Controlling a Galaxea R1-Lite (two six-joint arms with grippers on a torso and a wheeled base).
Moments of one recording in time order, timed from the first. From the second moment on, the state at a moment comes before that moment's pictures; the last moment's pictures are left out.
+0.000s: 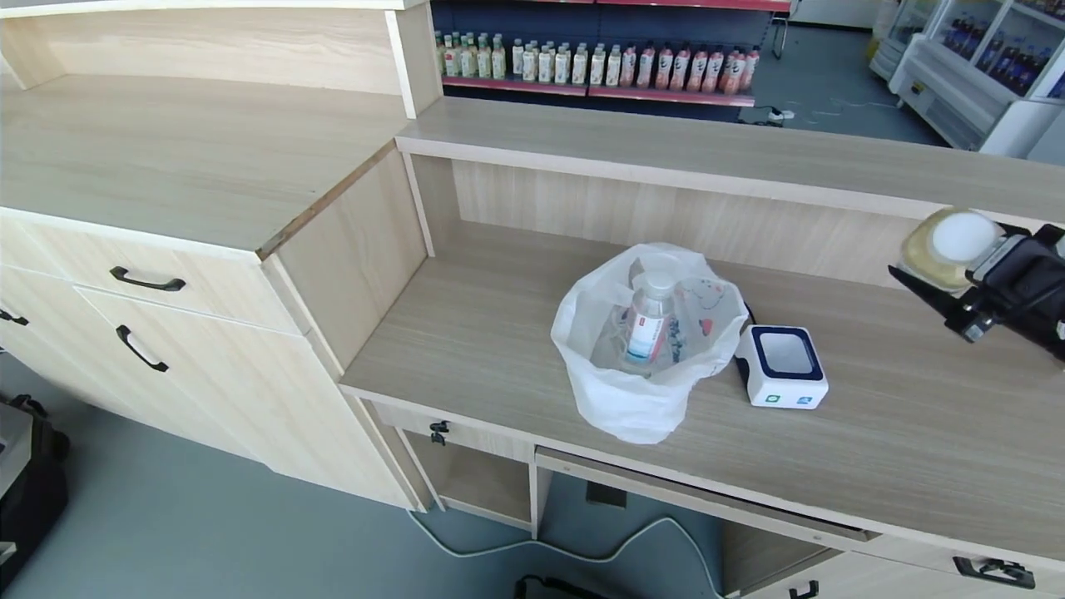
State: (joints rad) left arm 0.00 0.00 0.00 -0.06 0.03 0.08; right arm -0.28 1.64 -0.64 -1.20 0.60 -1.04
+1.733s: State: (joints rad) left arm 0.00 0.00 0.00 -0.06 0.03 0.08; right arm -0.20 2.17 -0.77 -1.52 0.69 -1.09
